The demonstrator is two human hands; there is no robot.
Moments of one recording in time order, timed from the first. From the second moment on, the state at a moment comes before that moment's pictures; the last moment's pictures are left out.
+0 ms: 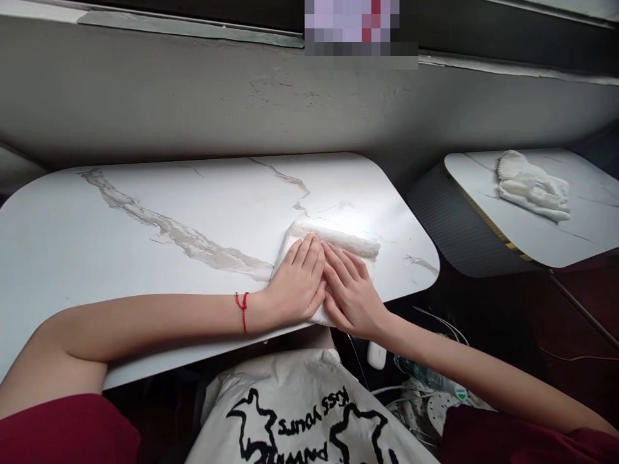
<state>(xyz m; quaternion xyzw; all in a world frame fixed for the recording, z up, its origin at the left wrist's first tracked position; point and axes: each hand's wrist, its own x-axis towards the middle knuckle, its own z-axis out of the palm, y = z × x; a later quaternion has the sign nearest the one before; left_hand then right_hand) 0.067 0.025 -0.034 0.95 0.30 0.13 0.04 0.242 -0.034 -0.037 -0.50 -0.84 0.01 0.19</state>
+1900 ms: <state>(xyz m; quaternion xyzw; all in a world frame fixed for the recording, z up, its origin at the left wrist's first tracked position) 0.119 0.253 -0.032 0.87 0.46 0.19 0.00 0.296 0.247 -0.040 -0.44 -0.88 0.01 0.19</state>
